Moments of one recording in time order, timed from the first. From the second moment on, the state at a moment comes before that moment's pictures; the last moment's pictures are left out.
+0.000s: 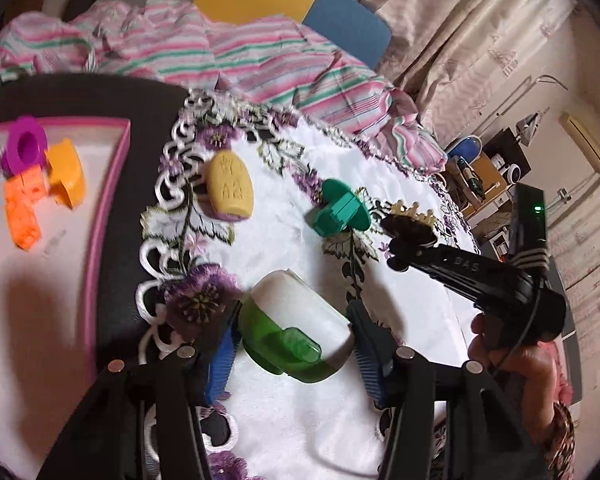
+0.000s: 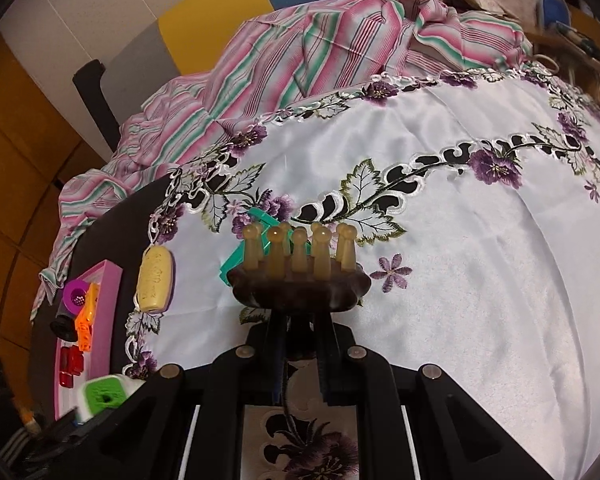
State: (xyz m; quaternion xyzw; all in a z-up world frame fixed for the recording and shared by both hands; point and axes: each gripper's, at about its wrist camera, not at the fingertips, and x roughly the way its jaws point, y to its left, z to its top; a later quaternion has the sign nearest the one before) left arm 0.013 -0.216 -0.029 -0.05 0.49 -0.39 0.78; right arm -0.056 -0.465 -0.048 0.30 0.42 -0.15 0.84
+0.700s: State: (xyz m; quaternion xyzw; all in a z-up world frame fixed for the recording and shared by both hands) left arm 0.030 -0.109 -0.011 -0.09 0.45 -0.32 0.83; right arm -0.056 -0.460 -0.040 0.29 0.41 -0.14 0.85
